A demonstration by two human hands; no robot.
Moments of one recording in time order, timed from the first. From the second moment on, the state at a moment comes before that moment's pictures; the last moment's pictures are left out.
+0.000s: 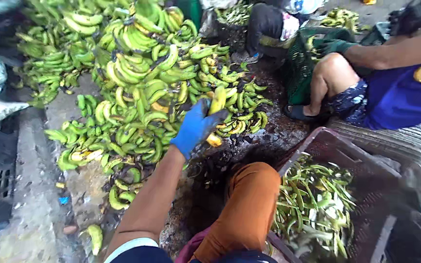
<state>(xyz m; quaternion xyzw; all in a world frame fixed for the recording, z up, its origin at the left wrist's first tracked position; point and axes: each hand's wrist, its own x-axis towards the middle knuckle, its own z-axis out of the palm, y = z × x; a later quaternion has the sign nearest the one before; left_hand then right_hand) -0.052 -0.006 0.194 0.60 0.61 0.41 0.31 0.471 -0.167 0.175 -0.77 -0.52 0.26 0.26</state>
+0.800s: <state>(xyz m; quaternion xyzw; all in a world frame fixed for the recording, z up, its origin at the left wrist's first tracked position) 0.313 -0.080 0.035 0.86 0.40 -0.08 0.31 0.541 -0.206 0.144 -0.79 -0.49 0.21 0.30</state>
